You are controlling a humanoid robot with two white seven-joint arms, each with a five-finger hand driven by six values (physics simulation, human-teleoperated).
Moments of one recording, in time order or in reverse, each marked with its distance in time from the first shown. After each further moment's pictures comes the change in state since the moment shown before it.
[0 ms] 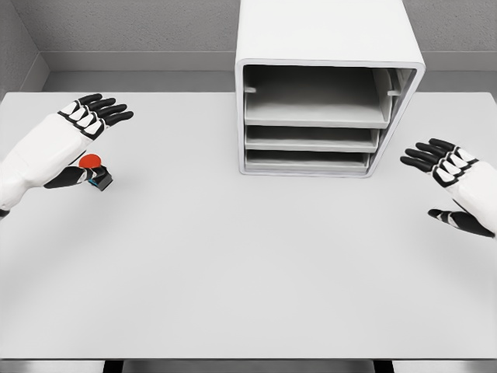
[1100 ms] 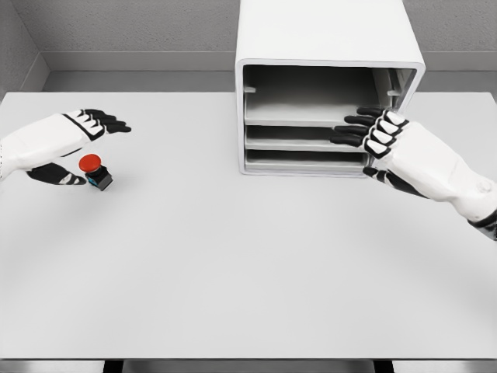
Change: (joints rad) left arm -0.204 0.066 -0.049 0.133 0.219 -0.002 -0.515; right arm -0.408 0.075 0.317 -0.010 0.066 0.000 0.001
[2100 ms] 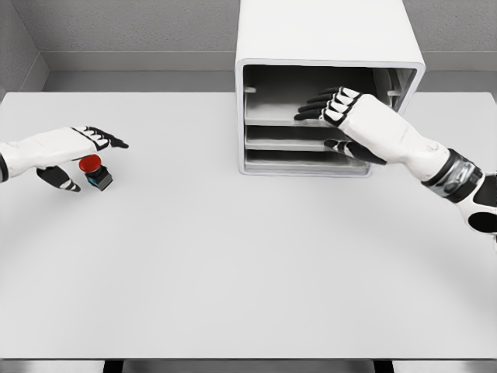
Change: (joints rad) left arm -0.187 0.010 -0.241 0.286 -0.114 -0.001 0.000; right arm -0.321 0.127 0.284 0.249 -0.108 0.000 0.052
